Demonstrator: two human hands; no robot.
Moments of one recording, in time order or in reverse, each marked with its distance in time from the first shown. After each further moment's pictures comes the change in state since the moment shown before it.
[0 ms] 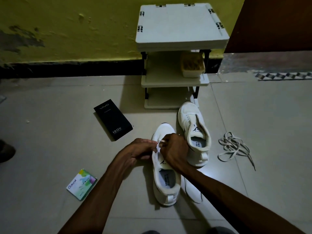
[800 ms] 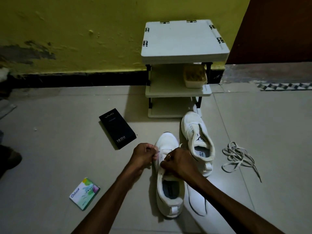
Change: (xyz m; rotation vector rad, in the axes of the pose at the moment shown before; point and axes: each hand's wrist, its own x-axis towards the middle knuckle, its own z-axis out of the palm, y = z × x) left_hand 0.002 -0.005 0.010 0.130 0.256 0.305; right_hand -0.013 0.004 -0.030 0.077 -0.314 -0.088
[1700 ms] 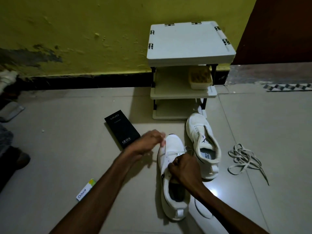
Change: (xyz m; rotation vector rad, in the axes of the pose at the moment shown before) left_hand 0.002 0.066 -0.029 0.304 -0.308 0.187; right_hand -0.004 0.013 0.026 0.106 0.158 0.014
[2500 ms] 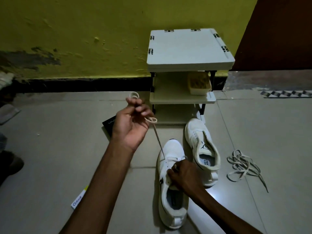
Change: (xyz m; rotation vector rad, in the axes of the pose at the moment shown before) left_hand -0.032 0.068 -0.041 -1.668 0.047 0.311; right_hand 0.004 0.000 -0.006 -0.139 -0.044 -0.054
